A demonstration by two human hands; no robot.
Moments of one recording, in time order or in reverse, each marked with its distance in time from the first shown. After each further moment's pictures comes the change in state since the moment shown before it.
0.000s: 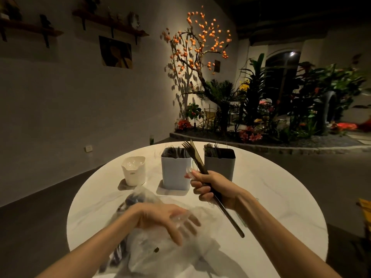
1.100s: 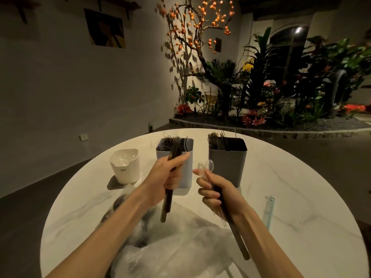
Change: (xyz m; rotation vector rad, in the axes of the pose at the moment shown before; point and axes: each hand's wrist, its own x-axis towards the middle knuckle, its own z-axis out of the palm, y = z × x) left_hand 0.061 0.013 -0.060 -0.649 0.654 0.350; right_hand 0.063 0.050 -0.061 0.437 -0.074 -0.194
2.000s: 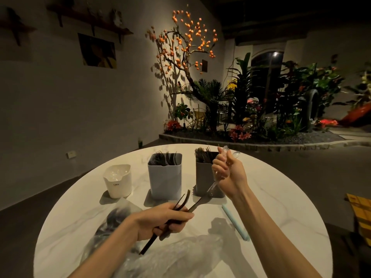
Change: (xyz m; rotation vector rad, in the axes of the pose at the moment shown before) left_hand -0.047 -0.011 0.014 0.413 -0.482 -0.330; right_hand -0.011 -0.082 0.031 0.322 0.328 -0.441
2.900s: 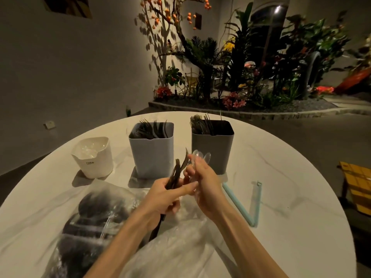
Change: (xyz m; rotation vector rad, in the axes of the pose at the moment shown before) left_hand 0.081 -0.044 -0.002 -0.280 0.475 0.123; right_hand 0.010 0.092 -0.069 -0.695 0.070 -0.004
